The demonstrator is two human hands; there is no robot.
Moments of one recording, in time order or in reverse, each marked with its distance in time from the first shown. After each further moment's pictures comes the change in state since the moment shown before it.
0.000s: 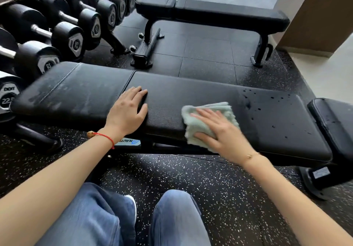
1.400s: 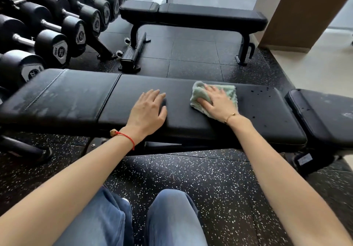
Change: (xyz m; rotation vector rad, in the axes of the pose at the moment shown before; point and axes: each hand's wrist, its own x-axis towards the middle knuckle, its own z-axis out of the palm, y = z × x) left_hand 0.007 0.088 0.018 0.033 -0.048 0.142; right_hand 0.047 0.068 -0.022 -0.143 0.012 0.370
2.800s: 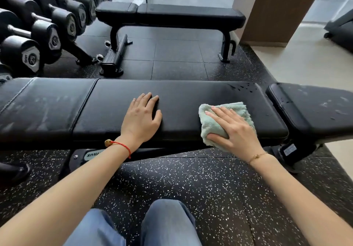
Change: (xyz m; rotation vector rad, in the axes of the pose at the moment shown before) left_hand 0.007 0.028 0.025 -0.071 0.008 -0.014; right_hand -0.128 0.039 -0.009 -0.132 0.177 -0.138
